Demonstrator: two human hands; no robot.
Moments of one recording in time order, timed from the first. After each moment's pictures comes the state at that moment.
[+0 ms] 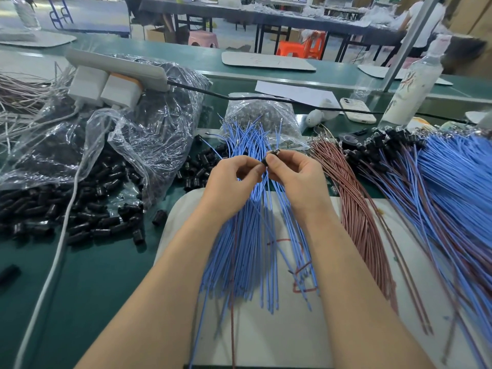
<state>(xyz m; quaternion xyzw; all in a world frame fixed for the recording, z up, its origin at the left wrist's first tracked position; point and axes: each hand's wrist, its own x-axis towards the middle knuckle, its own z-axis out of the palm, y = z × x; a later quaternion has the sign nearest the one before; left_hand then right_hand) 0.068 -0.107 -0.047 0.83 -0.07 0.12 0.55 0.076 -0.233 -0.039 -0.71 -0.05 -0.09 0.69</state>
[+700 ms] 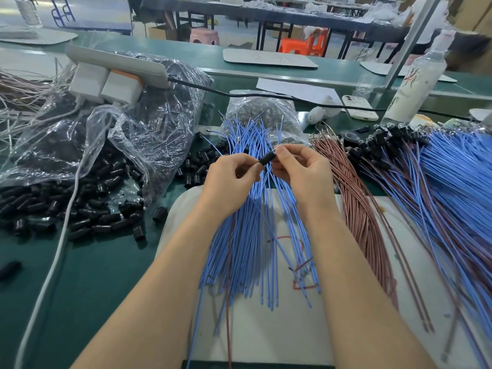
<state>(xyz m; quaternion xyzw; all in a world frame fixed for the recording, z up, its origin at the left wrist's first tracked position) 0.066 -0.105 -0.049 0.83 -0.06 0.11 0.55 0.076 -0.237 -0.038 -0.67 -0.01 -0.12 0.73</state>
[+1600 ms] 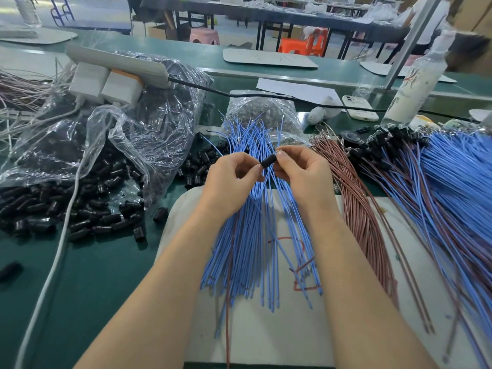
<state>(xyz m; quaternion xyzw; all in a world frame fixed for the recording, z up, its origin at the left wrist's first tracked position) 0.067 -0.106 -0.051 0.82 -0.06 0.11 0.56 0.078 -0.239 -0.041 -0.71 -0.03 -0.12 0.69</state>
